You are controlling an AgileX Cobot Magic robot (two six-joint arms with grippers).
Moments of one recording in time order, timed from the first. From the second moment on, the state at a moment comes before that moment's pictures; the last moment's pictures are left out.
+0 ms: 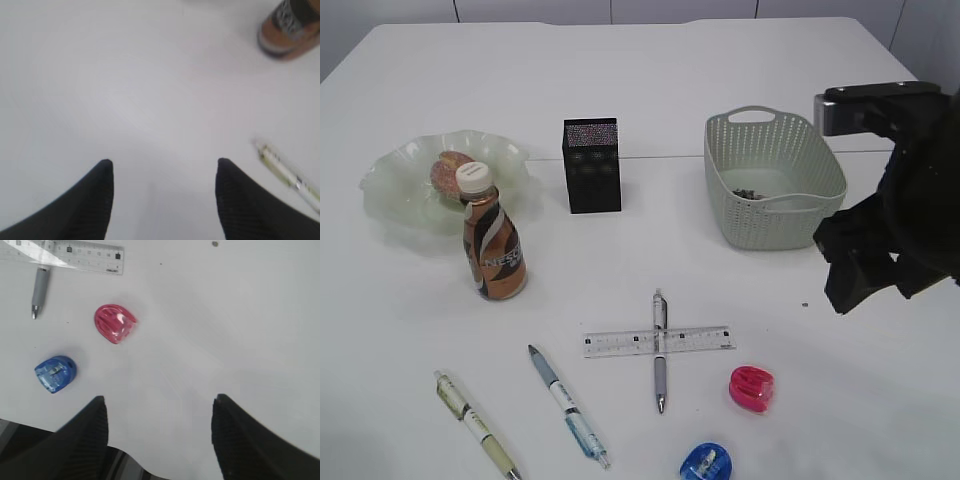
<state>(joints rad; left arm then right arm) -0.06 1.20 -0.62 -0.02 0.53 -0.12 0.36 1.45 -1.11 0.04 1.13 0.09</state>
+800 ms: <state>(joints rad) -0.06 1.18 -0.77 -0.17 1.07 0.02 0.49 1.78 -1.12 0.06 0.98 -0.25</state>
